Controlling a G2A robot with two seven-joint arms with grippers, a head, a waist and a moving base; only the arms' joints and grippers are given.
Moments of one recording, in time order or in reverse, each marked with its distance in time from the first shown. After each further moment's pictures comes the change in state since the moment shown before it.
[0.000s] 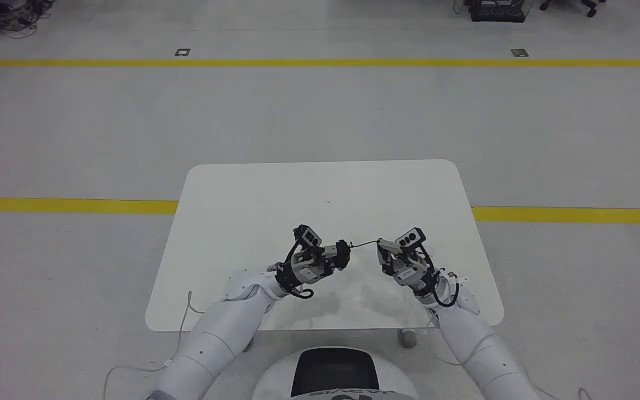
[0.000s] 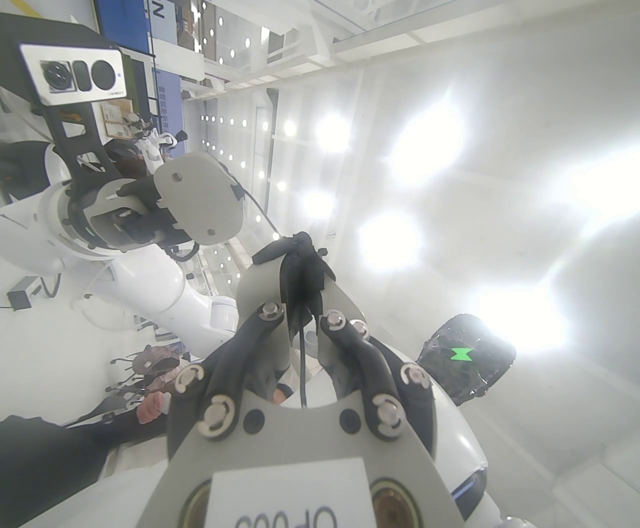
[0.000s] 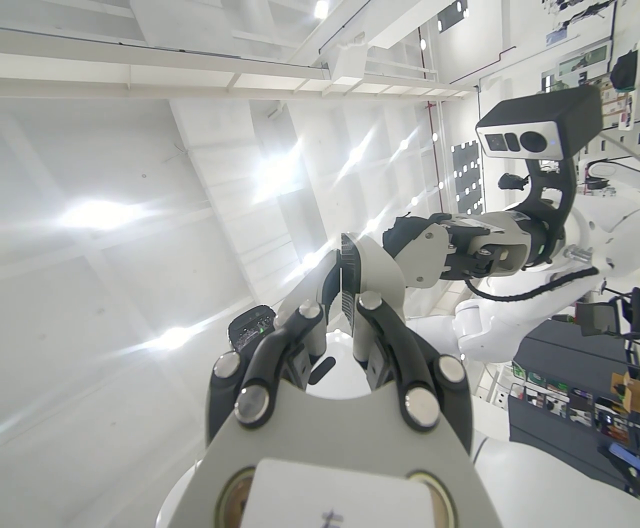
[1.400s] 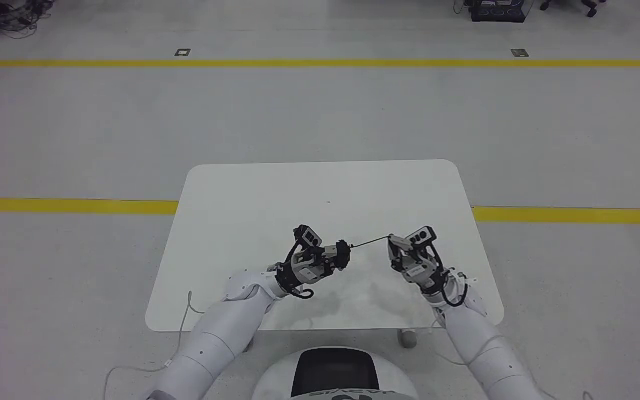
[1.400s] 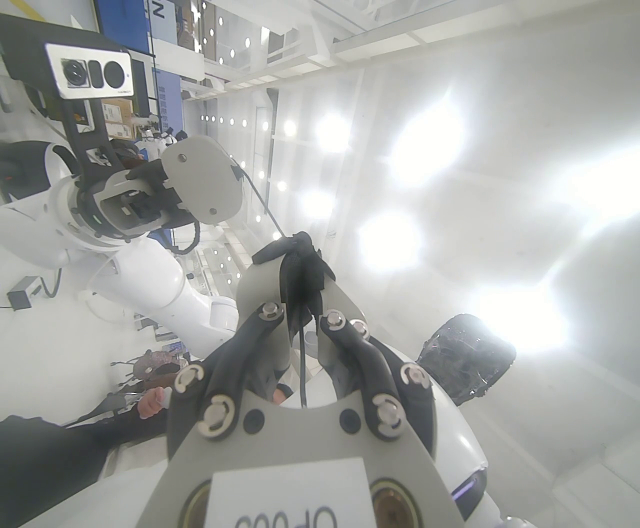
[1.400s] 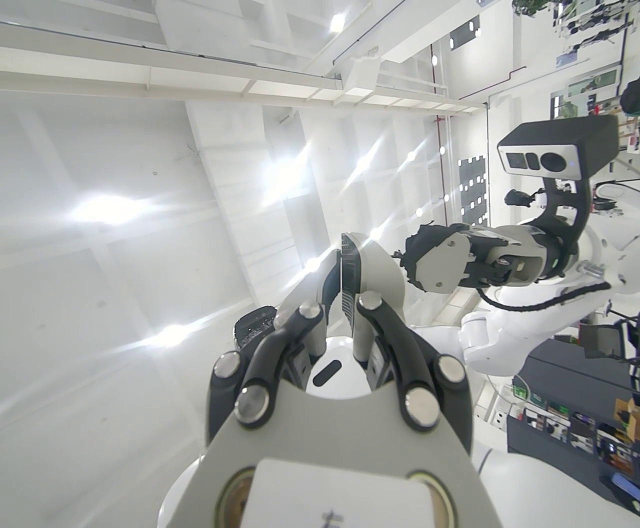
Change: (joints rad) left arm 0.000 0.000 0.000 0.000 0.000 0.000 0.000; right arm -0.015 0.007 0.051 -0.010 0.022 -0.010 0.000
